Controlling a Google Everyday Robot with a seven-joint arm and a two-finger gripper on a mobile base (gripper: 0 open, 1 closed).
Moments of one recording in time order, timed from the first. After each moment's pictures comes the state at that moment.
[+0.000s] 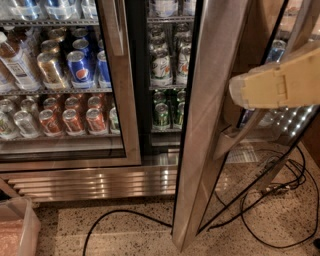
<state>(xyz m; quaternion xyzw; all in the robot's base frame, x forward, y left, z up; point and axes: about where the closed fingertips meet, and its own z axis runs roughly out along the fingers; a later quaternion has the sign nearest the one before) 0.376 -0.145 1.087 -0.27 0.83 0.12 0.48</state>
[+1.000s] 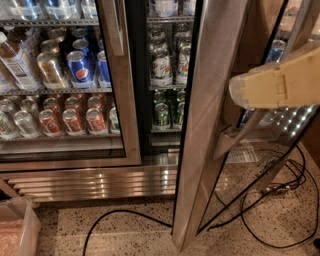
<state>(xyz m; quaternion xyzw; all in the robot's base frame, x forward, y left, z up) 0.376 -0.145 1.087 -0.27 0.83 0.12 0.48</state>
